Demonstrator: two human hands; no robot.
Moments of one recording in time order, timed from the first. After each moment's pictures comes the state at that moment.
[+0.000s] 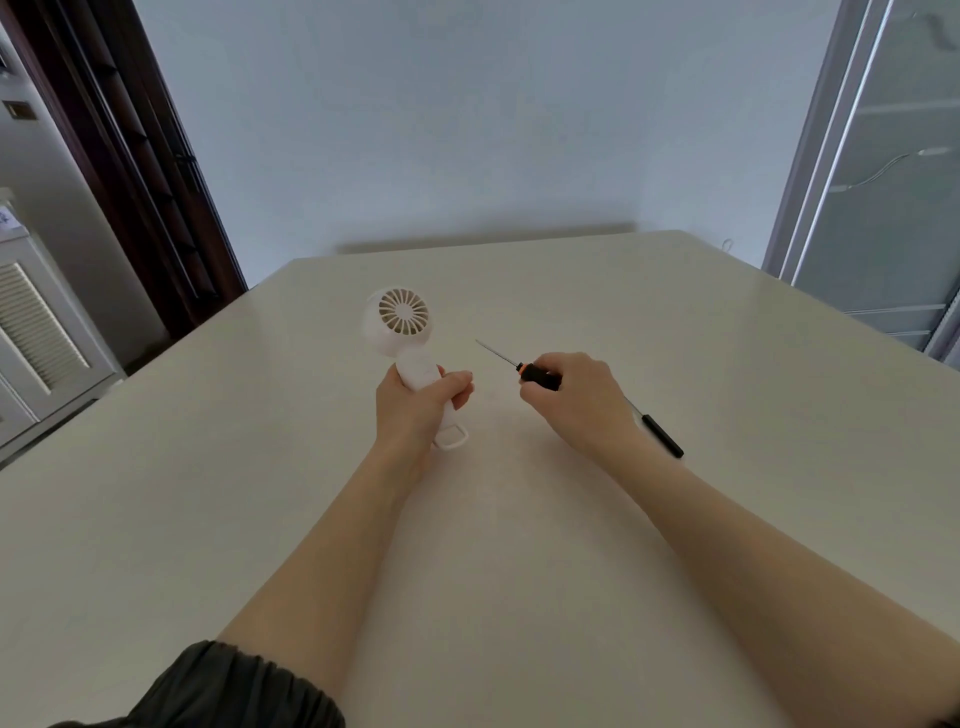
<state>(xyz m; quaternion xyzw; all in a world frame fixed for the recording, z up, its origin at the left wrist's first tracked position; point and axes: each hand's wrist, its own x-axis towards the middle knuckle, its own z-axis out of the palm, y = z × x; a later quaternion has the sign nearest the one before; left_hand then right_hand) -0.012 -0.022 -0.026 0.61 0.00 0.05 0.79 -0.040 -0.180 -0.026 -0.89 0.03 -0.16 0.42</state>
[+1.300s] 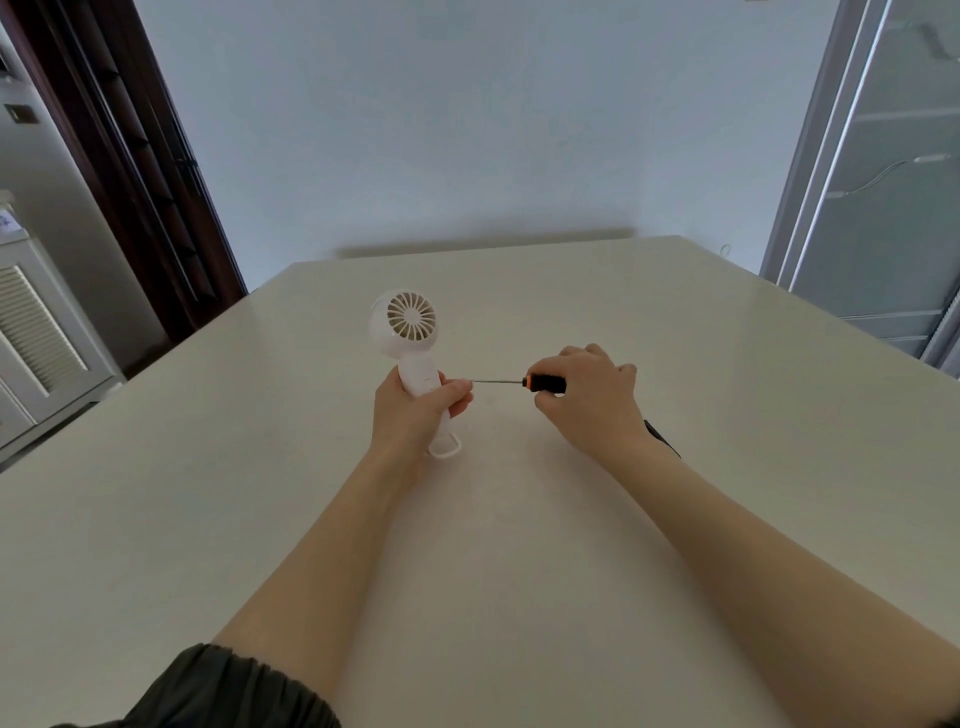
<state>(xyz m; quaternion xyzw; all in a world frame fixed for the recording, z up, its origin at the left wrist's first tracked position) -0.006 -0.016 -0.031 0.65 -0.03 0.06 0.75 -0.038 -0.188 -0.023 -0.94 0.00 -0.23 0.25</state>
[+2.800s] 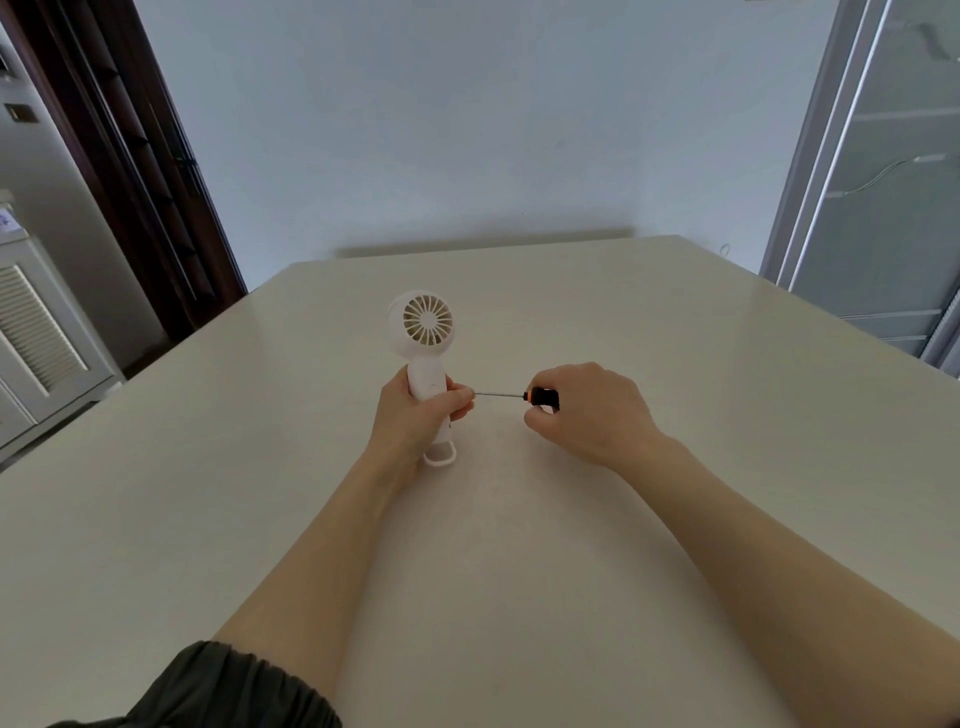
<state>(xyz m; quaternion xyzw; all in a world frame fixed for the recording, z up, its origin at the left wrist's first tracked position) -0.005 -0.010 -0.036 0.71 -0.07 0.04 0.70 -0.050 -0.191 -0.017 -0.97 -0.04 -0.17 0.17</state>
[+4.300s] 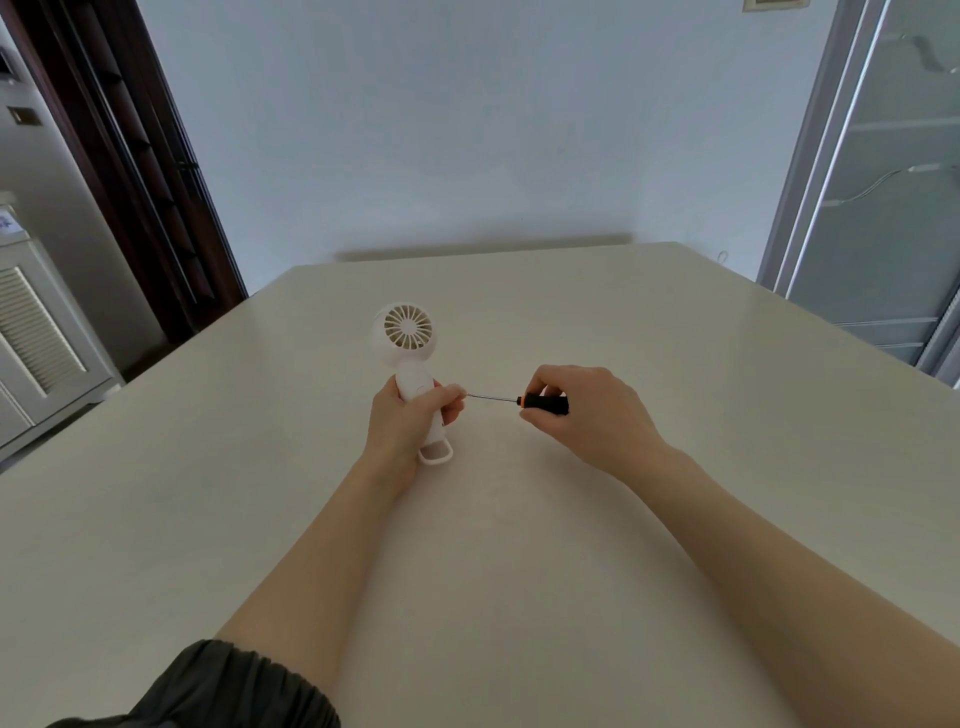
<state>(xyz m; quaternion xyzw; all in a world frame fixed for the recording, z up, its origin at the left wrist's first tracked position) -0.001 -0.010 -0.036 0.64 -0.03 0.03 0.76 -0.057 -0.195 -0.018 -0.95 -0.06 -0.18 0.26</state>
